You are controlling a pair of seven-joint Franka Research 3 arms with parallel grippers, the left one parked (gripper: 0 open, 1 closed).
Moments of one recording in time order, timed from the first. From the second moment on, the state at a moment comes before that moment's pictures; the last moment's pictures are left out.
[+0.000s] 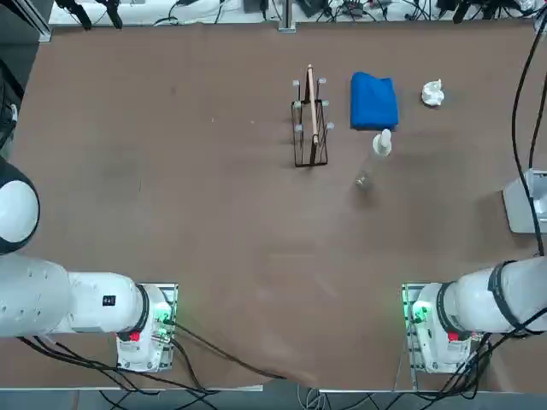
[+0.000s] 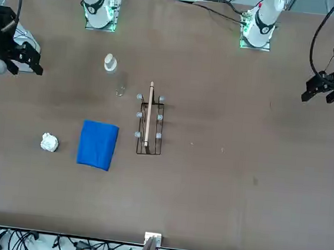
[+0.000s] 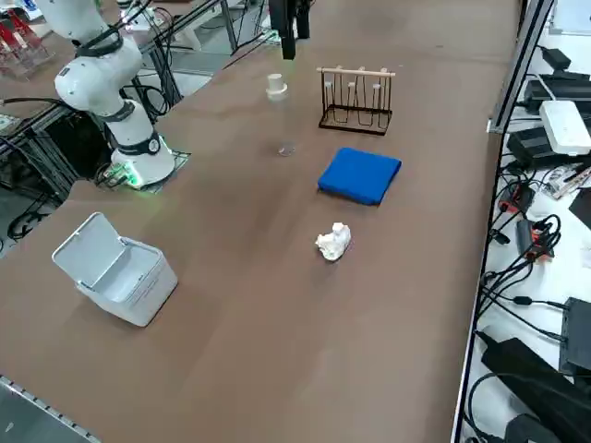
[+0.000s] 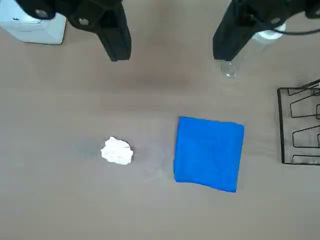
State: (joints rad) arm 0.05 0.03 0.00 -1.59 -0.03 1.62 -0.02
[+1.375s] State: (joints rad) arm -0.05 0.56 -0.01 -1.61 -0.27 2.19 -0.78
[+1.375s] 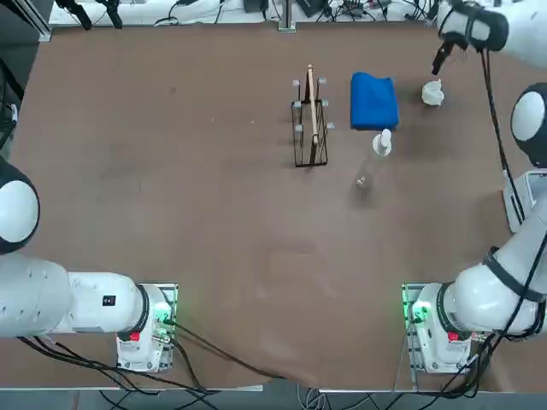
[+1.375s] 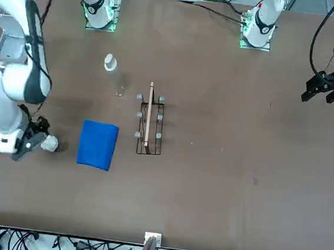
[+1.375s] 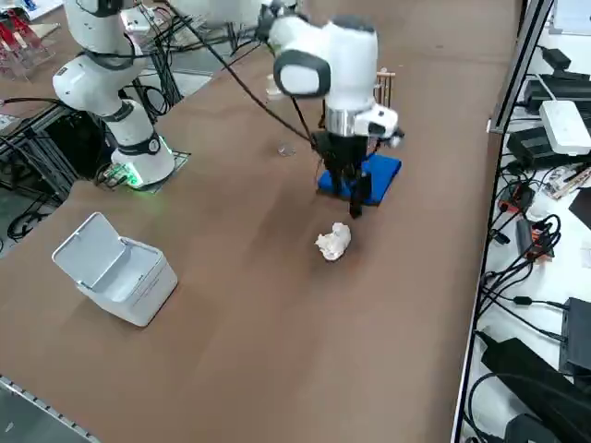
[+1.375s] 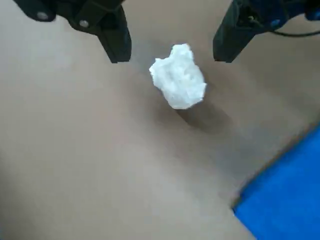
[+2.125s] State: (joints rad) arm -0.07 0.64 0.00 -1.62 -0.30 2.21 -0.92
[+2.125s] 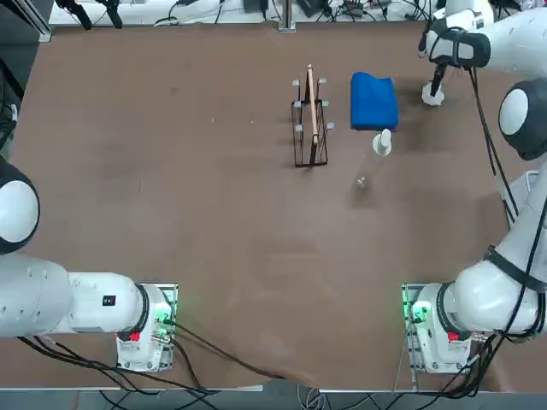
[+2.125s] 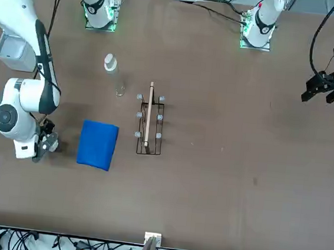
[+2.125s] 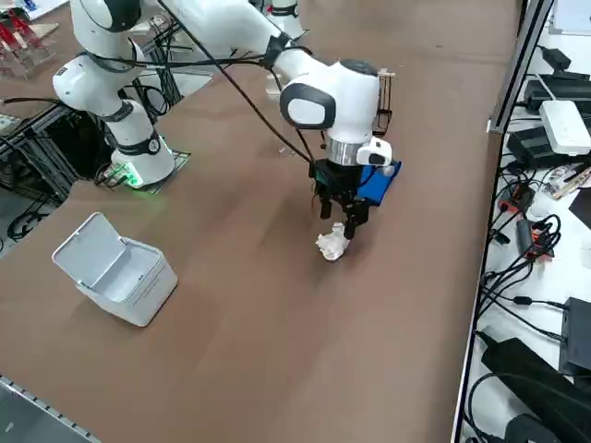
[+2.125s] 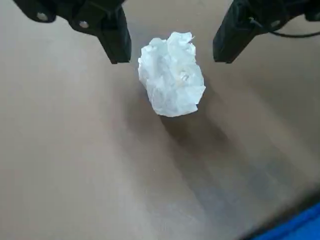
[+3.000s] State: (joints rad) arm -0.08 0.72 0.00 -1.63 -0.30 2.32 -0.93
